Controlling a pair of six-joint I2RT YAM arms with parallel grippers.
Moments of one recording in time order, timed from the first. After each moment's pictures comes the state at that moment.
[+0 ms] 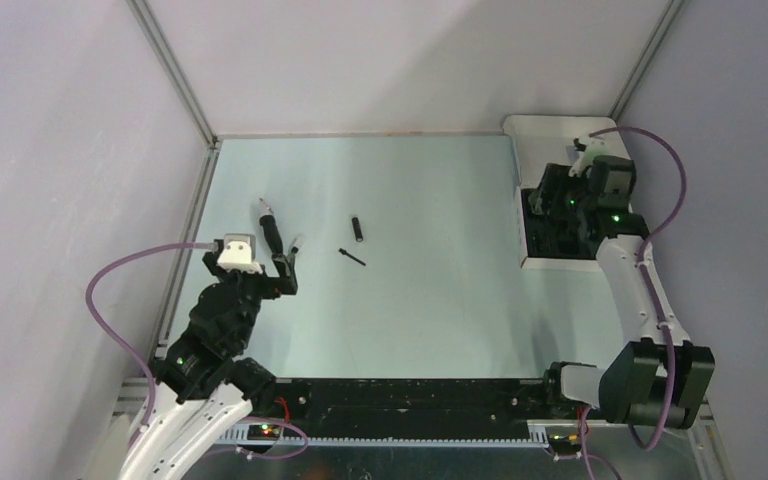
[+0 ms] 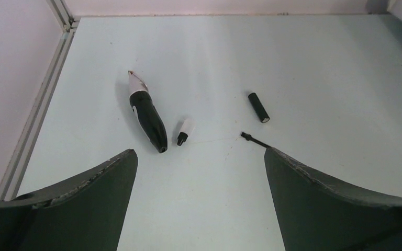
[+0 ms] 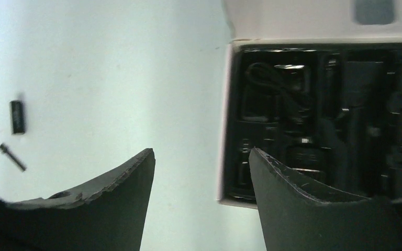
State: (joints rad) left arm -0.59 0.30 0.59 -0.43 -0.51 -0.11; right arm -0.10 1.22 1.05 -0.36 -0.22 0.09
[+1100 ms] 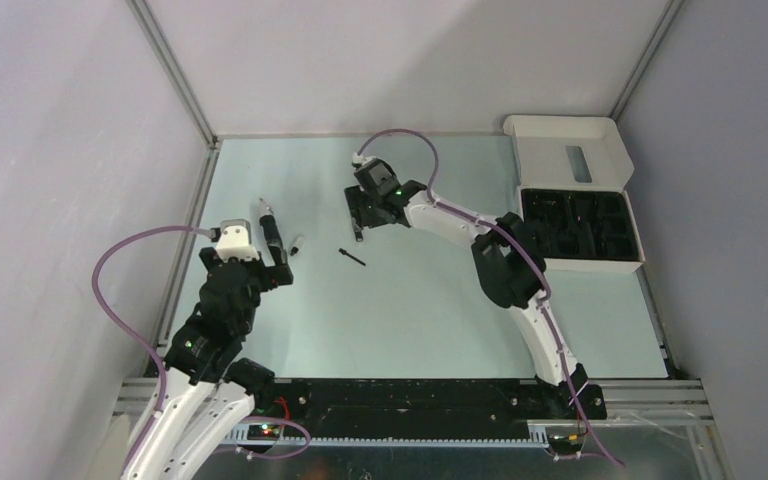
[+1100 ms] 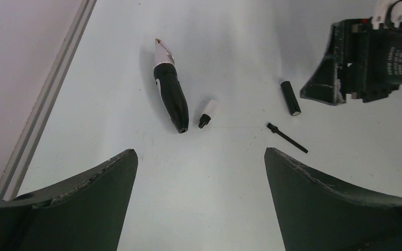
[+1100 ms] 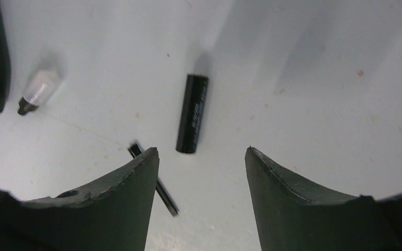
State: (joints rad) left arm -0.43 0.45 0.62 -0.48 -0.49 -0.20; right arm 0.76 2.24 1.86 -0.44 0.07 0.37
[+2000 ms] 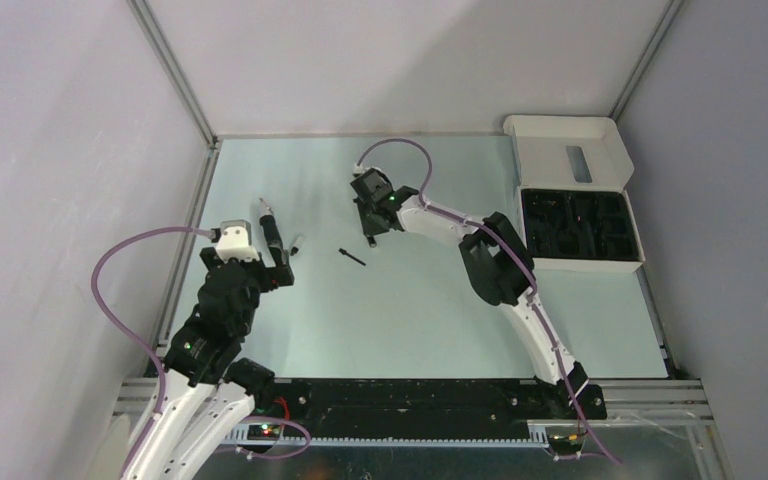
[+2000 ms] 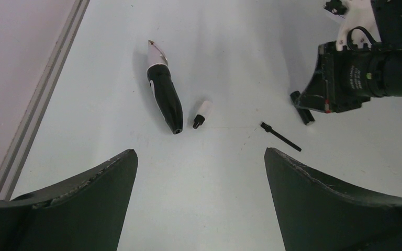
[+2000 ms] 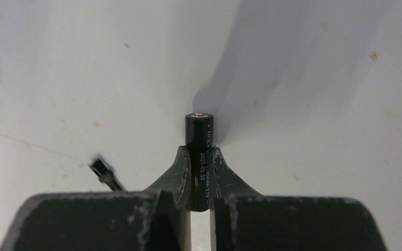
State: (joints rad) left arm -0.43 0.44 0.62 -0.48 -0.46 -0.20; right arm 0.77 2.39 1.99 -0.48 0.13 0.40
